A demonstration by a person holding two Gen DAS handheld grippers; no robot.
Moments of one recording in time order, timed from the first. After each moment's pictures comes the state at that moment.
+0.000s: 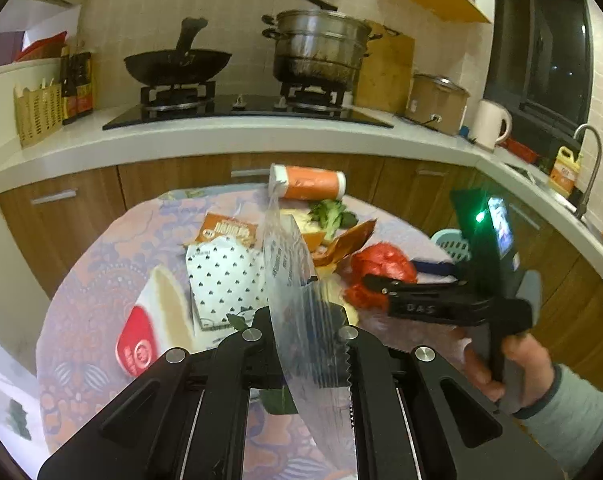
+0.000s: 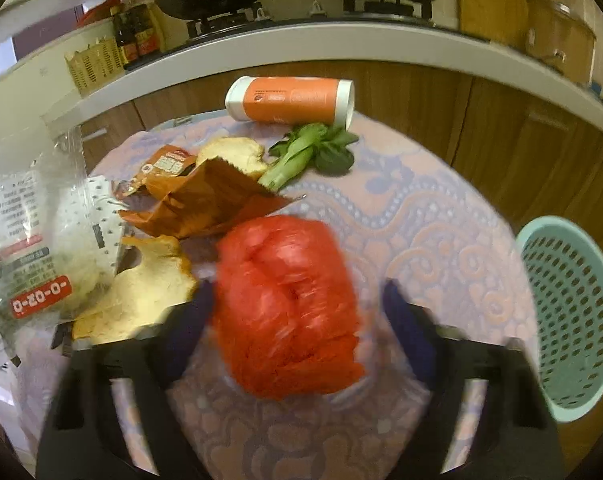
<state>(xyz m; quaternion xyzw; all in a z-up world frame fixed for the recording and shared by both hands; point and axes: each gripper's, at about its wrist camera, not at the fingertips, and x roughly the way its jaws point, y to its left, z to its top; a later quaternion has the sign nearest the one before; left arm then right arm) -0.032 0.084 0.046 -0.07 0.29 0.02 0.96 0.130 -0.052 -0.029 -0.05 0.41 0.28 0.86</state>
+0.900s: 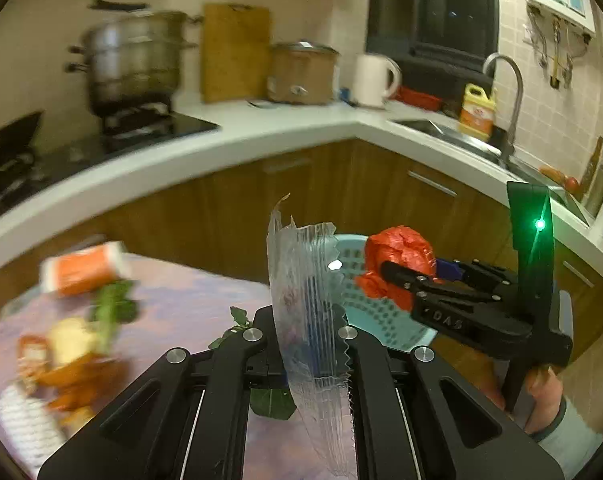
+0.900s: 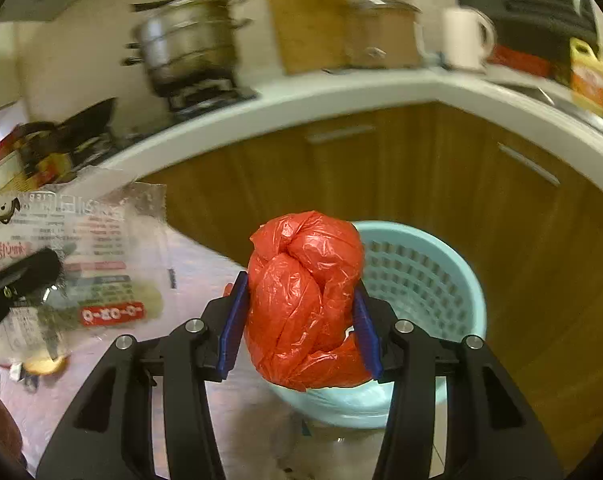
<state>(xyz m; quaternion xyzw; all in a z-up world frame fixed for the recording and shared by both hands) 0.128 -0.140 0.053 0.02 0.32 -0.17 0.93 0.150 -0.301 0.012 0.07 0.33 0.09 0.94</state>
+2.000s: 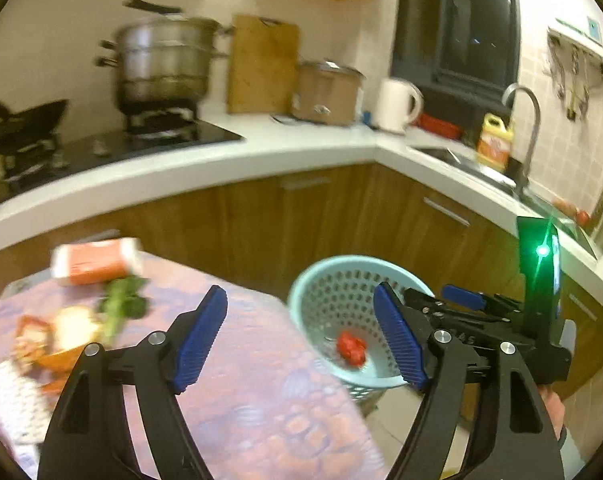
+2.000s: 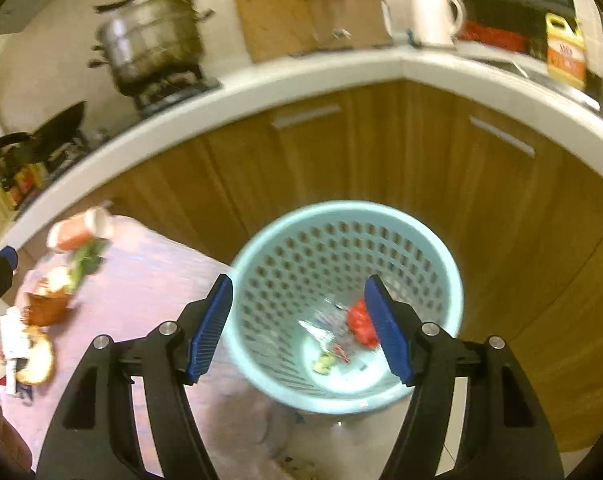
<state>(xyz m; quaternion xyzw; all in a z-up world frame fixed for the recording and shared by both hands) 0.094 -0.098 0.071 -0.02 0.27 -0.11 0.96 0.147 -0.307 0.019 0.08 0.35 0.06 0.93</state>
